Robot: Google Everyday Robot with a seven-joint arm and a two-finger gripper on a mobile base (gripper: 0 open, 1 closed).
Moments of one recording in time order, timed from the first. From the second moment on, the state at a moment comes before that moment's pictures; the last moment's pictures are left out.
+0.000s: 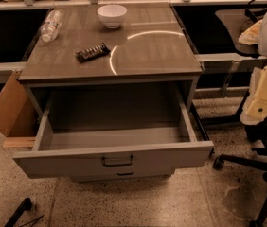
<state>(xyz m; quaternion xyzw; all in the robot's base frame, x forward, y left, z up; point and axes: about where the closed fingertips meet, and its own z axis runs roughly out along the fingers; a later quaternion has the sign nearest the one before) 0.438 -0.216 0.978 -0.60 0.78 -0.04 0.16</state>
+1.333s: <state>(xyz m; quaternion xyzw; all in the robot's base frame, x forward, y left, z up) 0.430 -0.177 0.904 -0.64 0.75 0.00 0.15</state>
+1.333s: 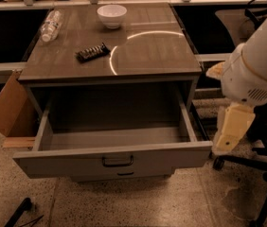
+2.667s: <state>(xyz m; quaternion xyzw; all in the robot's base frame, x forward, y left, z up) 0.415 -0.144 0.804 -0.69 0.71 0.07 0.15</state>
